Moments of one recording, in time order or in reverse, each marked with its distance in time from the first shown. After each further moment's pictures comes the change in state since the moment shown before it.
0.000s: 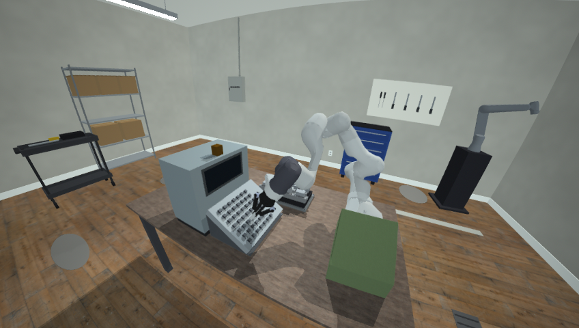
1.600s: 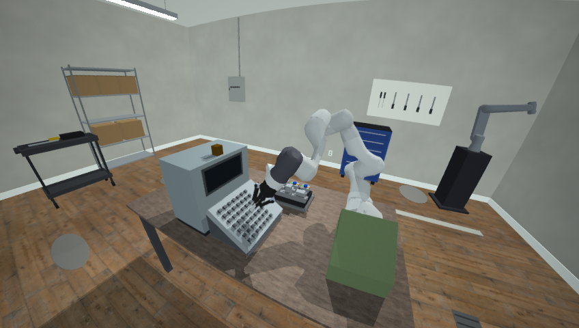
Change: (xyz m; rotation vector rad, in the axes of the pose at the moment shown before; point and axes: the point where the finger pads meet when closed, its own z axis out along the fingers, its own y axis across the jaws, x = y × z) arm 0.011 -0.029 -0.036 0.006 -0.010 0.032
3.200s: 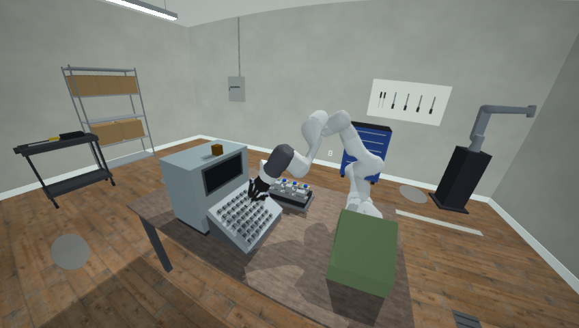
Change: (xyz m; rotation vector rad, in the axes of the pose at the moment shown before) arm 0.022 -0.040 0.022 -0.006 0.009 -0.021
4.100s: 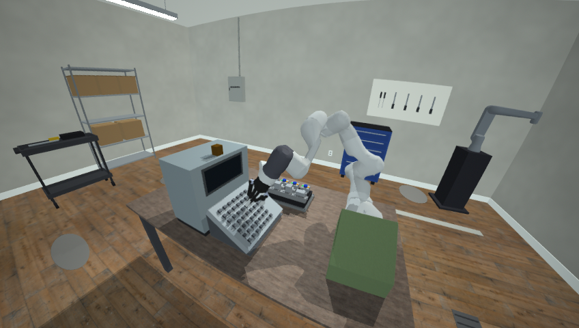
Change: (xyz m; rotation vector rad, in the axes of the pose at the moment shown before) arm 0.000 0.000 0.007 0.000 0.000 -0.003
